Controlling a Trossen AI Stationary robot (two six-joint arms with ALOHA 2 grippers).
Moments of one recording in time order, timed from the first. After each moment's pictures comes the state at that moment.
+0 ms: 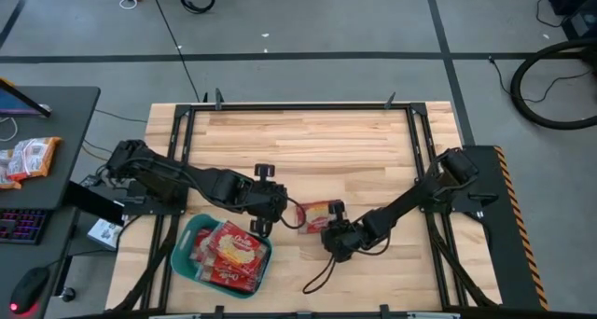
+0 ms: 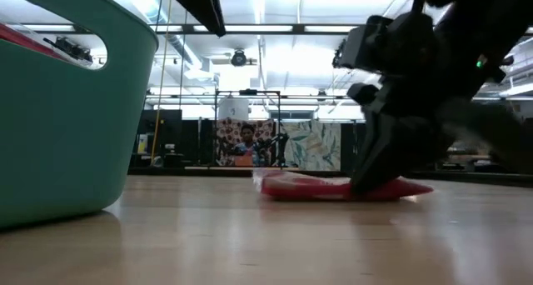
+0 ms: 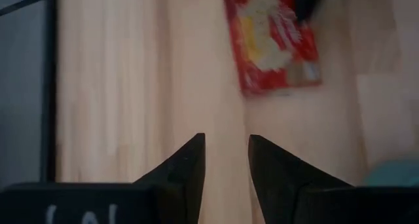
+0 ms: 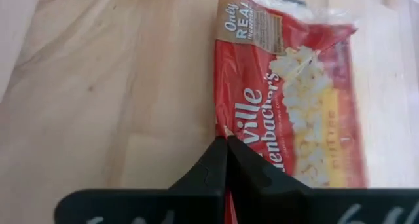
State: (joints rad) left arm -0.32 1.64 1.50 -0.98 -0.44 -0.08; right arm 0.49 1.89 0.98 -0.20 0.49 0.18
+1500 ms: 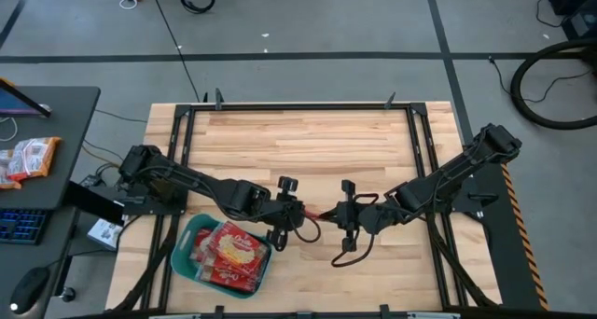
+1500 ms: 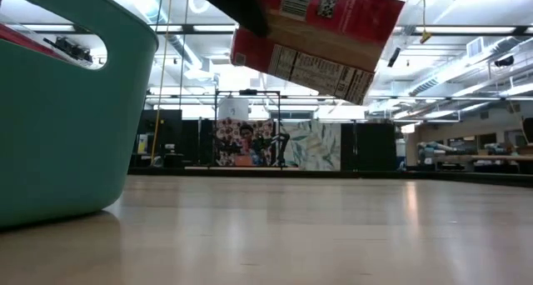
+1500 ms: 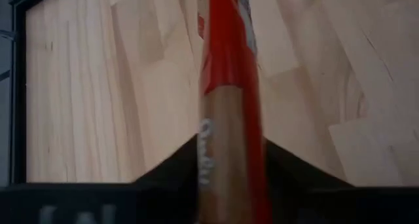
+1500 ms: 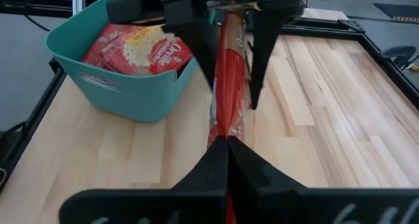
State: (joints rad) left arm -0.32 1.76 1.50 -0.70 -0.37 0.12; right arm 0.49 1.42 0.98 -0.13 0.52 0.20
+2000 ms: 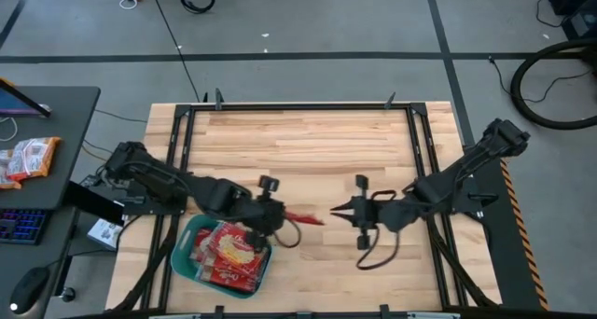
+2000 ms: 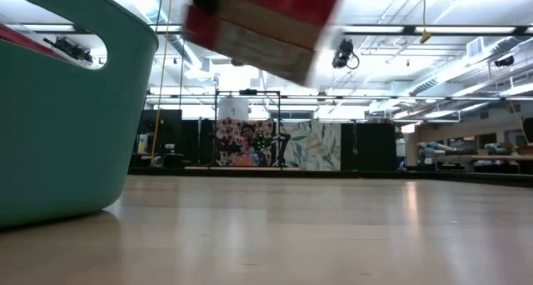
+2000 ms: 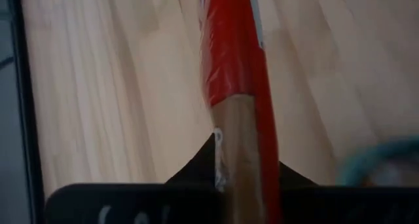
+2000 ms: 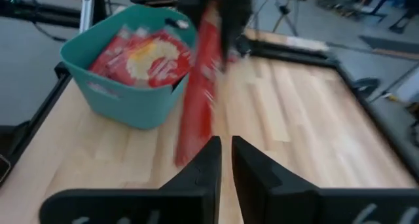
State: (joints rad) left arm -0.38 1.65 1.50 -0.90 -0.38 0.08; right arm 0.54 1.30 0.98 -0.20 0.59 0.12
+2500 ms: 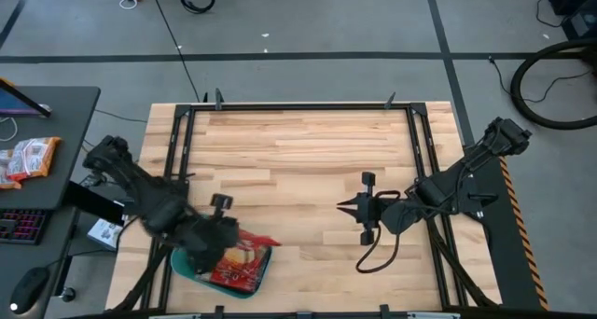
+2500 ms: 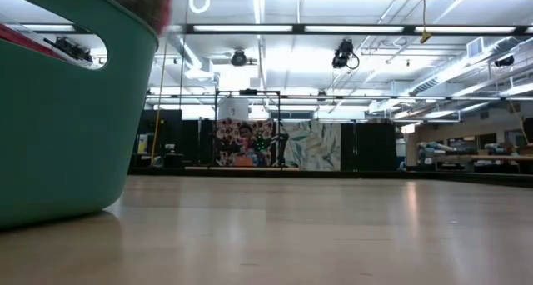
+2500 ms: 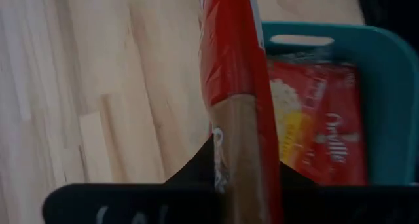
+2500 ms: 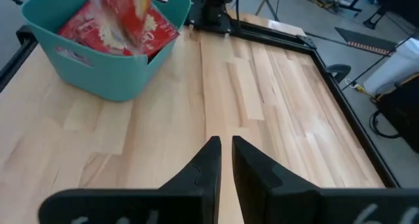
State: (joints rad) left arm -0.69 1.47 1.50 -1.25 -0.32 -0.38; right arm 0.57 1.26 0.96 -0.34 0.69 0.13
